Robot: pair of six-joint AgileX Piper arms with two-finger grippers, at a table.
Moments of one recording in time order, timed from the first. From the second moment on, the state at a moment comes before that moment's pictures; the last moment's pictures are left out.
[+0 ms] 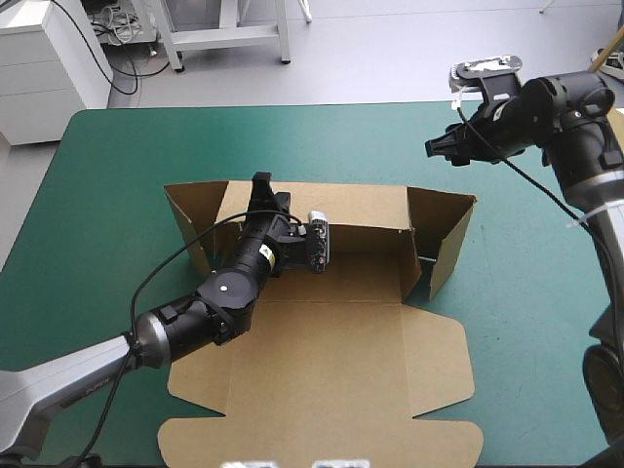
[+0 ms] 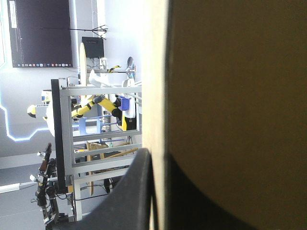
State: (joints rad) left arm -0.88 1.46 -0.97 1.52 0.56 -0.31; right arm 0.18 1.66 -1.90 0.03 1.21 -0.07
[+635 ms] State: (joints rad) left arm -0.88 1.46 -0.97 1.52 0.54 -0.32; right arm 0.18 1.86 -1.94 0.15 1.20 -0.14
